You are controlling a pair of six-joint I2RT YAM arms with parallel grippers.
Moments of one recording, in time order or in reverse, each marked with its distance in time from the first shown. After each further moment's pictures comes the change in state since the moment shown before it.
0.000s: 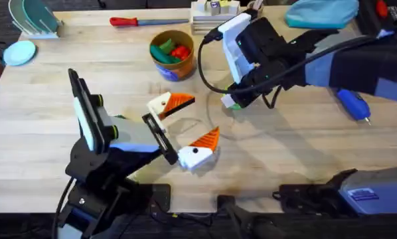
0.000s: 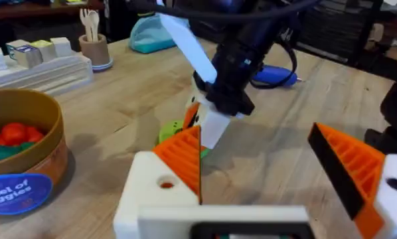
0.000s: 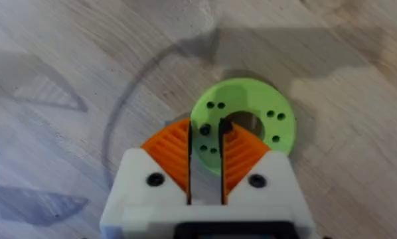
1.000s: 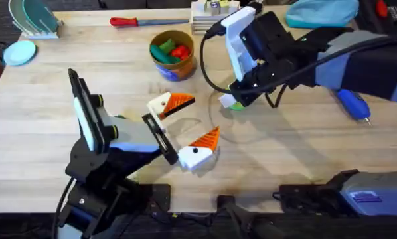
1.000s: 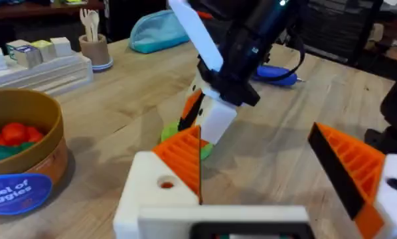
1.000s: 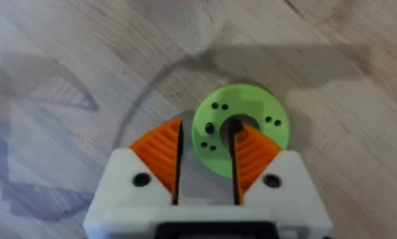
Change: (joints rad) left arm 0.000 0.000 0.000 0.000 0.000 0.000; right arm 0.000 -0.055 0.000 -0.014 -0.009 0.002
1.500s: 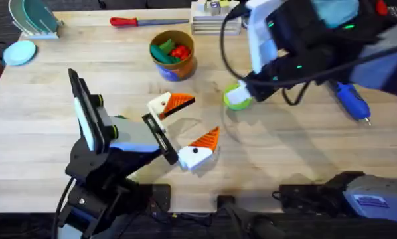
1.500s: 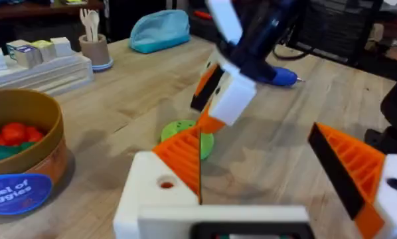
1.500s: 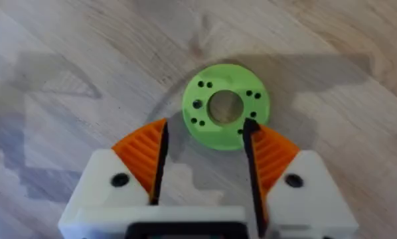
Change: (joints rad) left arm 0.000 0.000 0.000 0.000 0.000 0.000; right arm -0.074 -0.132 0.000 -0.097 -0.033 0.013
